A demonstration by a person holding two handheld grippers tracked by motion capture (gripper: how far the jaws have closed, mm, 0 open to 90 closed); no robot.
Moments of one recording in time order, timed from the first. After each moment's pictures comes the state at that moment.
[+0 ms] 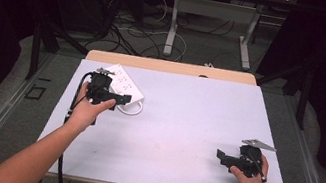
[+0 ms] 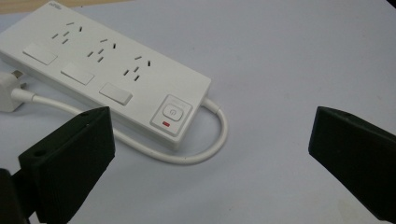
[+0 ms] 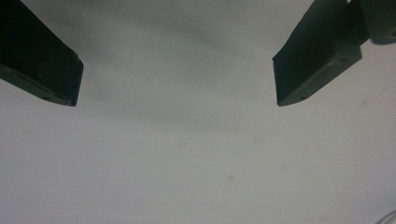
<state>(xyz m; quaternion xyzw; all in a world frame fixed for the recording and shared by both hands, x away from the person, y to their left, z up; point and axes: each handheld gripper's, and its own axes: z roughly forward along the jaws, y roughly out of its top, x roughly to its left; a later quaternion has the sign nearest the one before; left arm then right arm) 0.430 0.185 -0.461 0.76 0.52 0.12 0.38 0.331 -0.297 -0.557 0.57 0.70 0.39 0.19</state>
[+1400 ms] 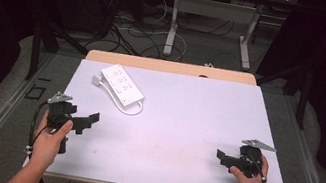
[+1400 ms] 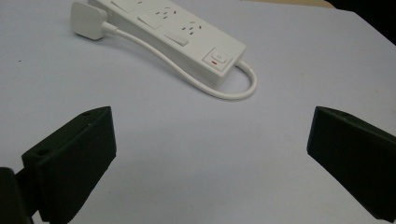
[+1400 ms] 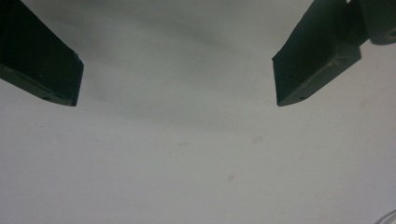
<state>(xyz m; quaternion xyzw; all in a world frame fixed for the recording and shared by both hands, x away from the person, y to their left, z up) 0.337 0.261 -0.495 0.69 0.56 0.16 0.44 0.330 -0.296 -0.556 0.57 0.70 0.39 0.19</state>
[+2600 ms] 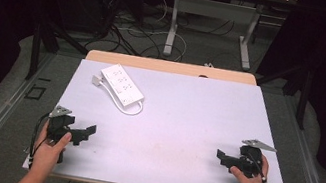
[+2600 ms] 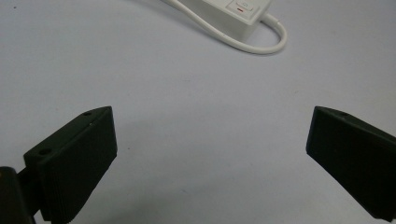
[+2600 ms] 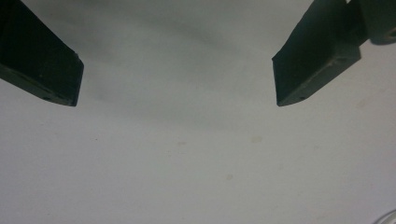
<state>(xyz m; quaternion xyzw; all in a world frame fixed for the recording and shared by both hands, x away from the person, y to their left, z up) 0.332 0.273 -0.544 0.70 0.55 0.16 0.42 0.330 -0.297 -0.556 0.57 0.70 0.39 0.19</state>
